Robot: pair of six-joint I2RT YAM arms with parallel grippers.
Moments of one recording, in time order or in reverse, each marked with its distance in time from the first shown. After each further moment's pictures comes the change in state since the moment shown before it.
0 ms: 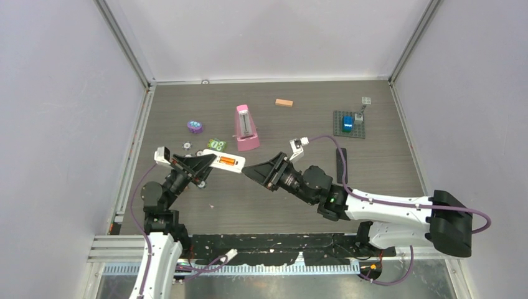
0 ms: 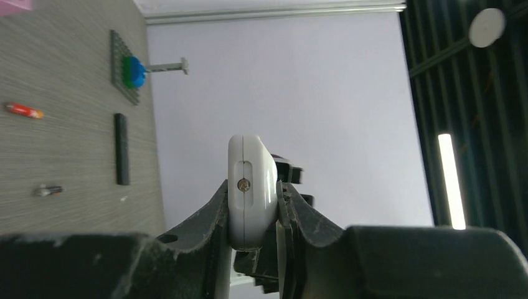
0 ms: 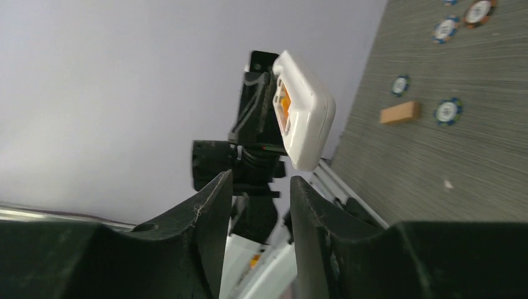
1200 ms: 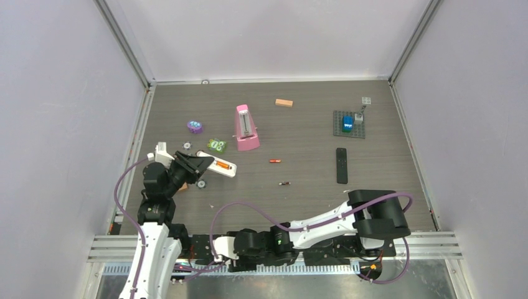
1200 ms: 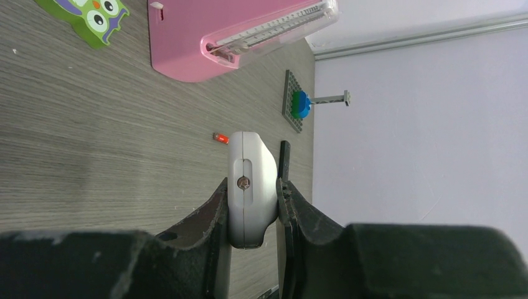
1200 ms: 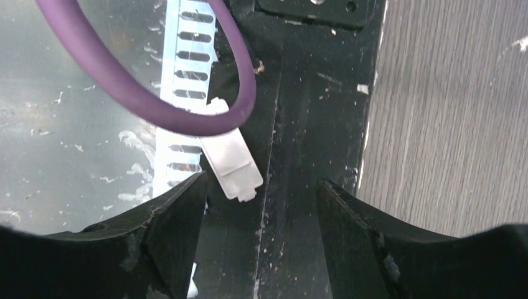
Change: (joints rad) left arm 0.000 0.137 0.201 -0.582 -0.178 0.665; right arm 0.491 0.538 0.317 -0.662 -0.127 -1.389
